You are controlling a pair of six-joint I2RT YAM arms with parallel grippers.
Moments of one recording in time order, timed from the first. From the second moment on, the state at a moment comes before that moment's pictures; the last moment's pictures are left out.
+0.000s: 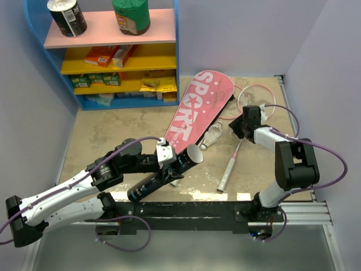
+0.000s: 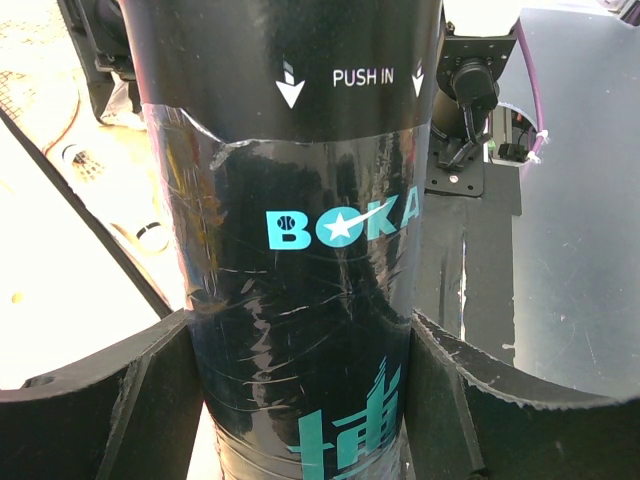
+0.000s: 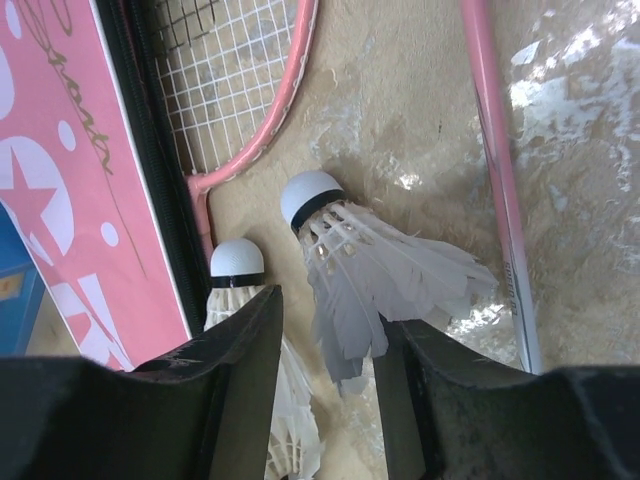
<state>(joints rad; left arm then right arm) -0.99 0.82 0.75 -0.22 0.38 0.11 0.12 1.61 0.83 -0.03 0.09 1.00</state>
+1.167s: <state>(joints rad) -0.99 0.86 0.73 -0.22 0.34 0.12 0.12 0.98 1.02 -0.44 -0.26 0.42</state>
